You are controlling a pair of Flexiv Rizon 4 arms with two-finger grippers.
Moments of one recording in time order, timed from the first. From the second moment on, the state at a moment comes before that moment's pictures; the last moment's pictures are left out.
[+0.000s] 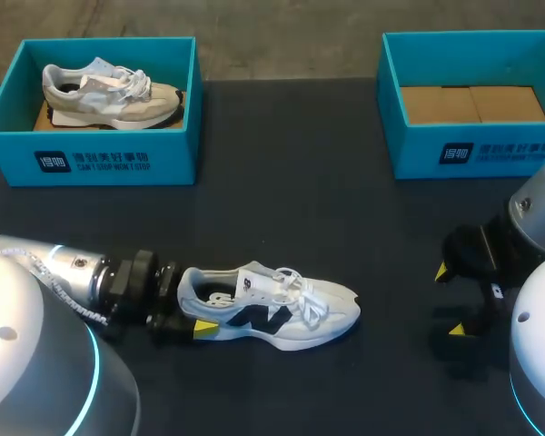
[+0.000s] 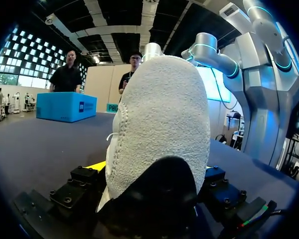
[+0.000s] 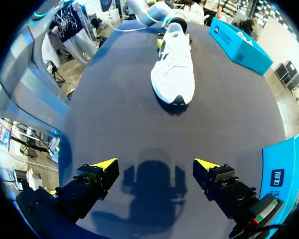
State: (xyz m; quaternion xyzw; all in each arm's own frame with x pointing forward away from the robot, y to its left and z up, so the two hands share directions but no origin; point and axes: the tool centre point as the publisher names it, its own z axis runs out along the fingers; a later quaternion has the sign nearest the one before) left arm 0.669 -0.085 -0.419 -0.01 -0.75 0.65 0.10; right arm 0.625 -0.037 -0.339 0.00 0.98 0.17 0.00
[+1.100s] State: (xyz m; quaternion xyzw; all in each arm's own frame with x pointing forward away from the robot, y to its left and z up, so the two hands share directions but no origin) left arm 0.669 -0.085 -0.419 -0.01 -0.75 0.65 0.10; right arm 0.650 0.031 -0.259 -0.09 0.99 0.11 0.02
